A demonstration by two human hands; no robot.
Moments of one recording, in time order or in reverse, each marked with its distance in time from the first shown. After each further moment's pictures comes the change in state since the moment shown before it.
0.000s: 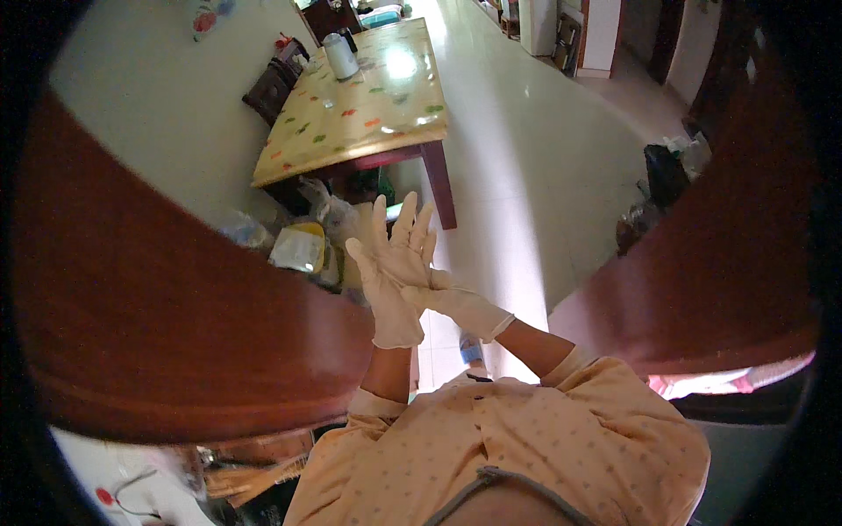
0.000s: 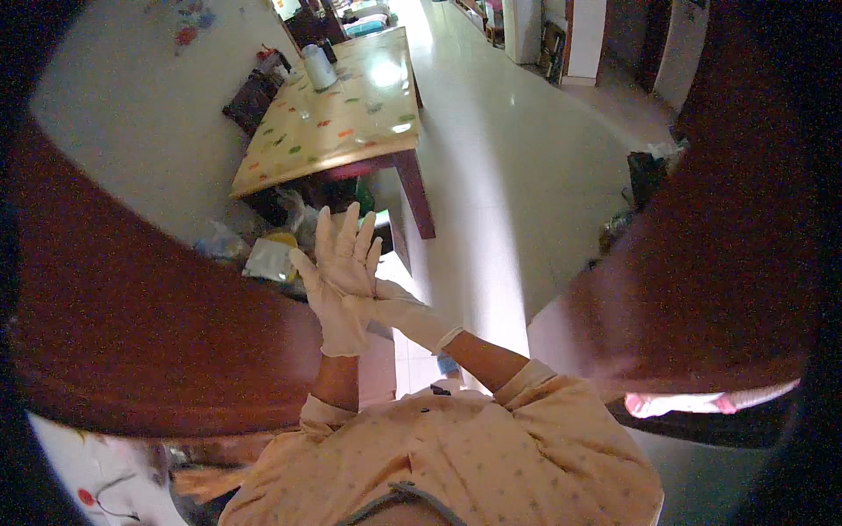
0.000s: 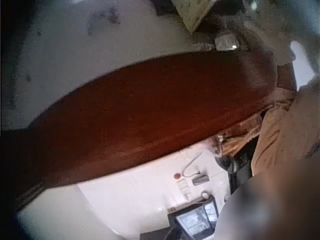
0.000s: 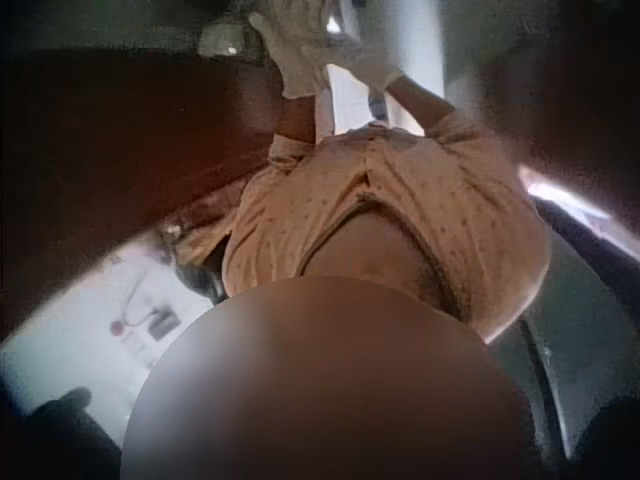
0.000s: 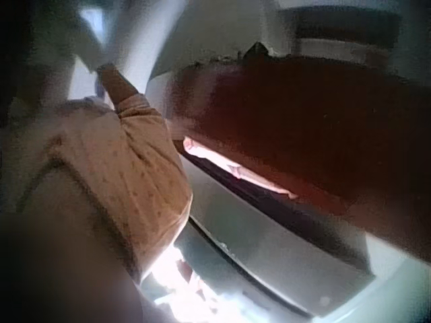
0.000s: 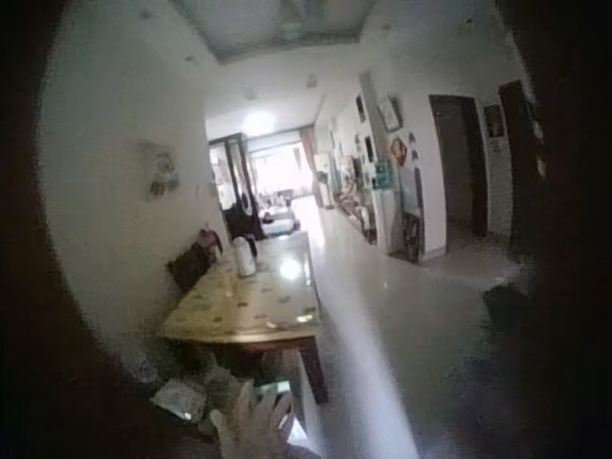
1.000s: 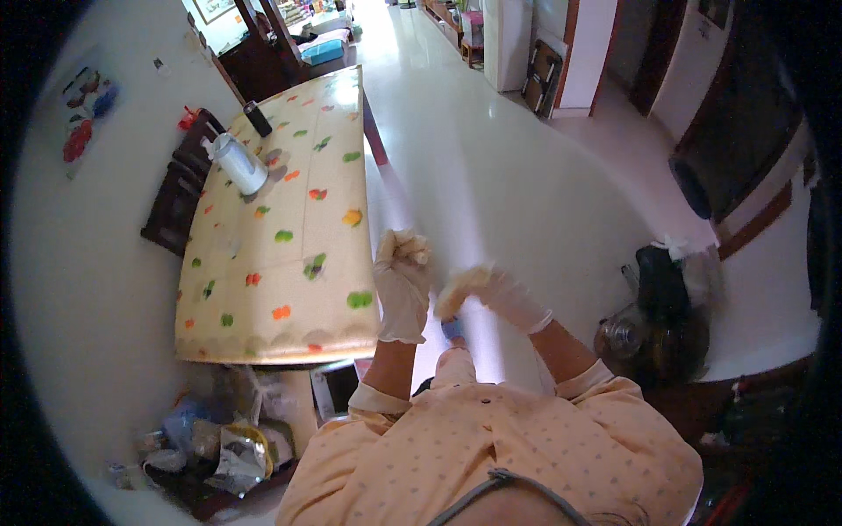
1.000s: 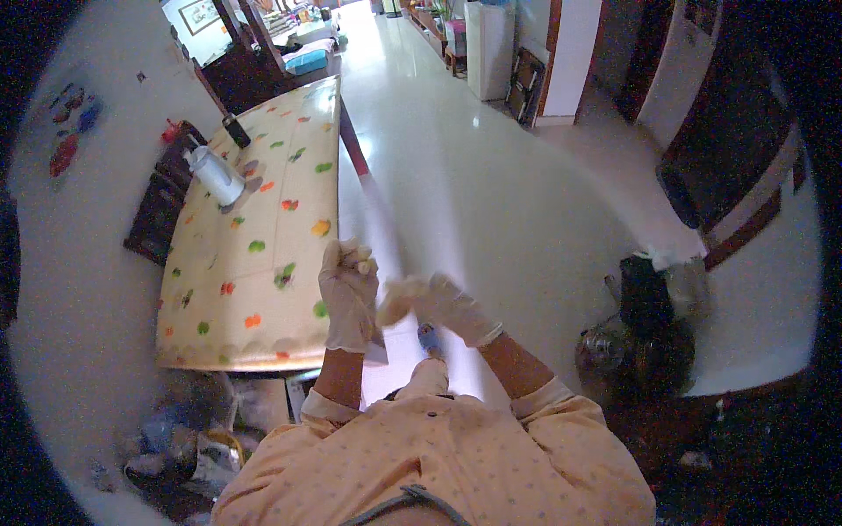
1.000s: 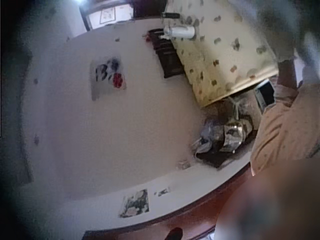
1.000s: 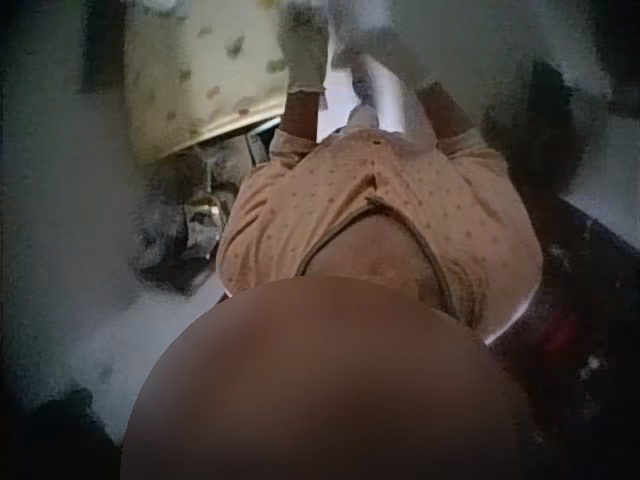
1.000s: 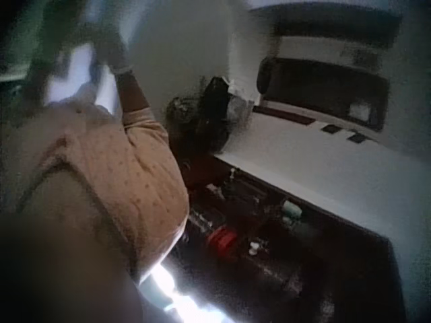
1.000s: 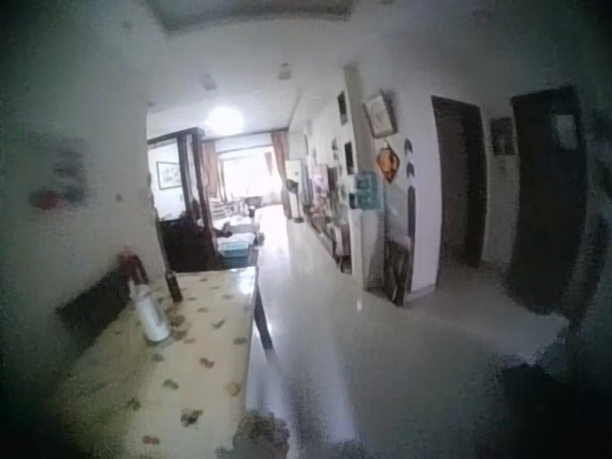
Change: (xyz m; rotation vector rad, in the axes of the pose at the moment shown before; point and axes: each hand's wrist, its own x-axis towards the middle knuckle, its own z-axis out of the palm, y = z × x) left_hand 0.644 -0.260 -0.018 -0.128 0.383 -0.155; right_hand 0.345 -0.193 -0.581 -0.163 -0.078 -0.140
